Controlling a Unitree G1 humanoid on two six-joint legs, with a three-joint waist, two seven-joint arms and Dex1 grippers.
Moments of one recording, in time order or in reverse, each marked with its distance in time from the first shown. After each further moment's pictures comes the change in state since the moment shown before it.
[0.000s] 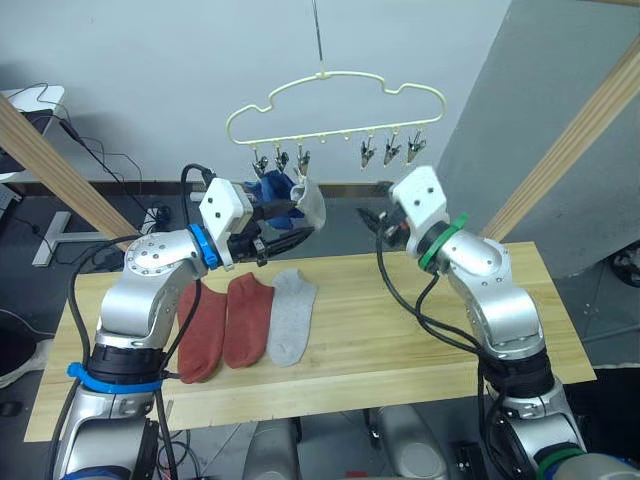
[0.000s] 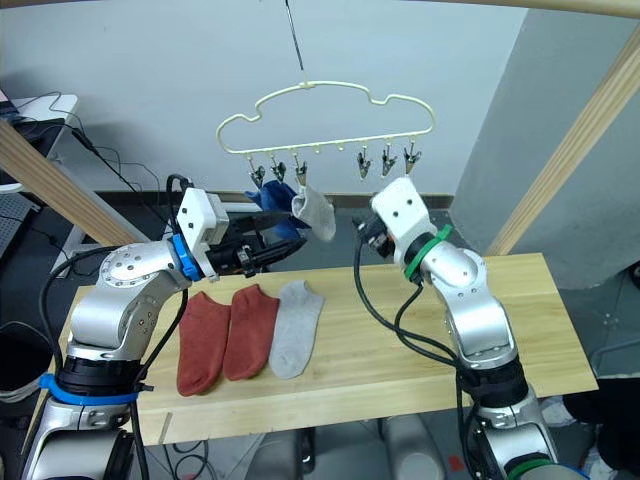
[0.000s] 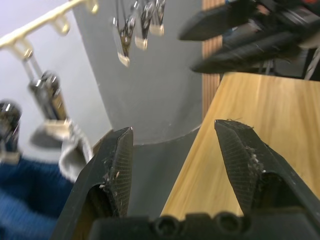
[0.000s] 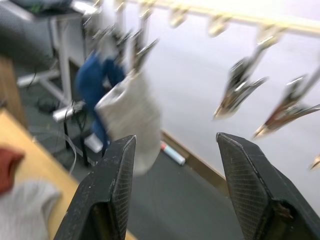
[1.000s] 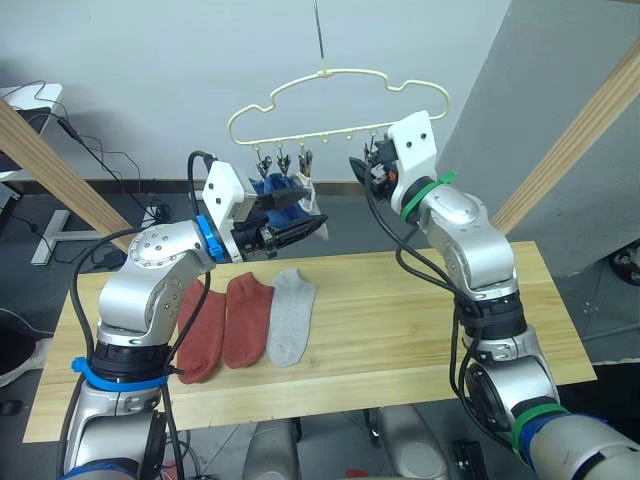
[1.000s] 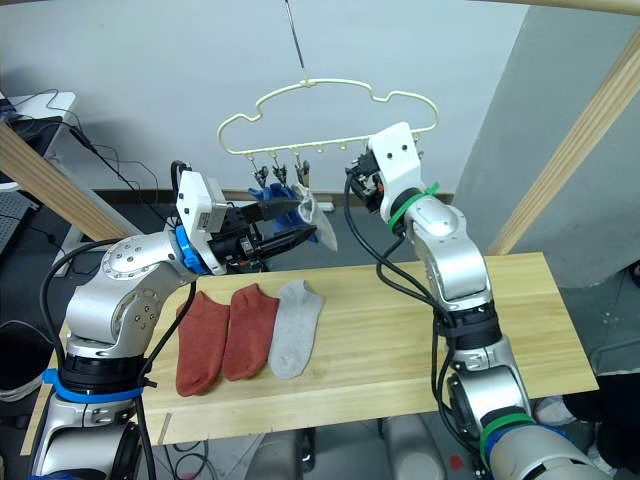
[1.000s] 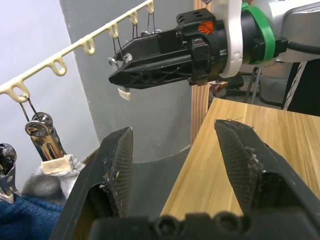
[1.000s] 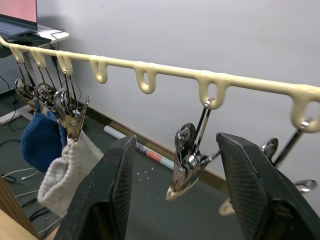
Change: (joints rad) left arm -0.034 -0.034 0.020 -0.069 -0.078 0.105 0.043; right arm -0.234 0.082 -0.048 0.341 0.069 -0.059 -0.110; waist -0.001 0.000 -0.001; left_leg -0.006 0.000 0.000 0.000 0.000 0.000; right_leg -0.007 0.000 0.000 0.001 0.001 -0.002
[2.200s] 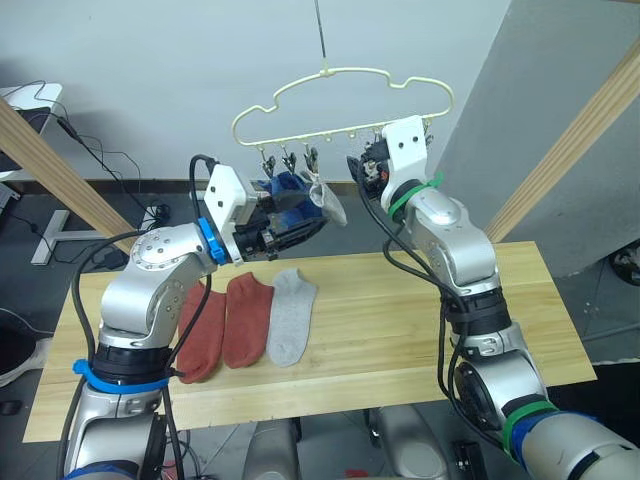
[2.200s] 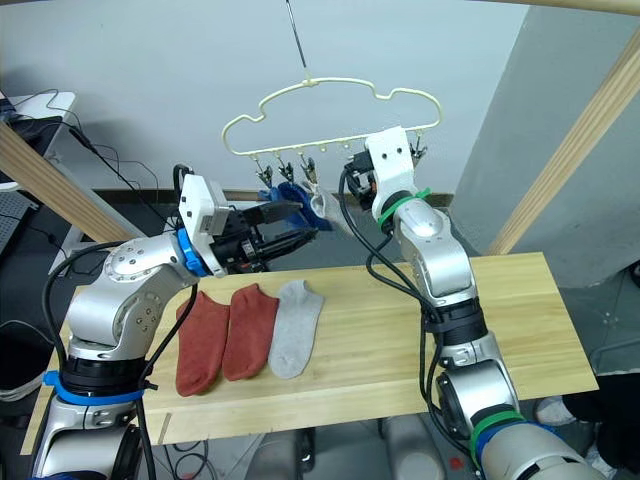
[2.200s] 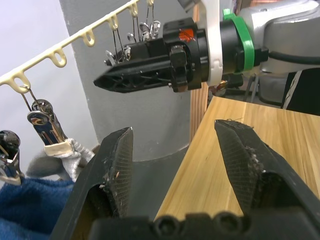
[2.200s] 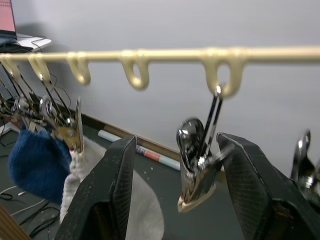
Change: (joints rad) left arm 0.011 -0.003 -0.008 -0.003 0.001 0.001 0.003; right arm -0.007 0.050 -0.008 0.085 0.034 -0.025 -0.140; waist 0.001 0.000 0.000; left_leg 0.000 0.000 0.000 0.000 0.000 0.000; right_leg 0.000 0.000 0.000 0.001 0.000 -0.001
